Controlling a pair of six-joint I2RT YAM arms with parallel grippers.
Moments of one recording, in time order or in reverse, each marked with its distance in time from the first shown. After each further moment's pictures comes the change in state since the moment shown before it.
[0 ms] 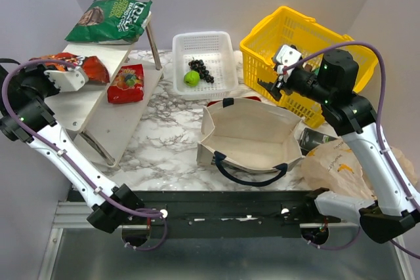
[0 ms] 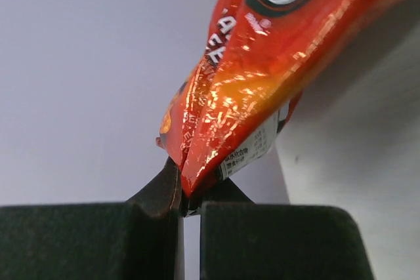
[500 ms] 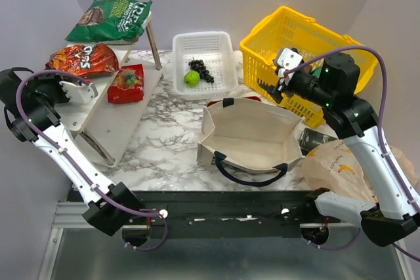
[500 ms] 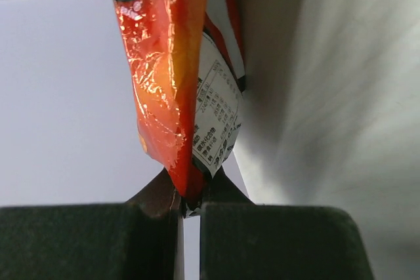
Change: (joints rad) left arm -0.022 -0.018 -0.227 0.135 0.112 0.209; right arm 0.000 -0.031 -0.031 0.002 0.003 -0.005
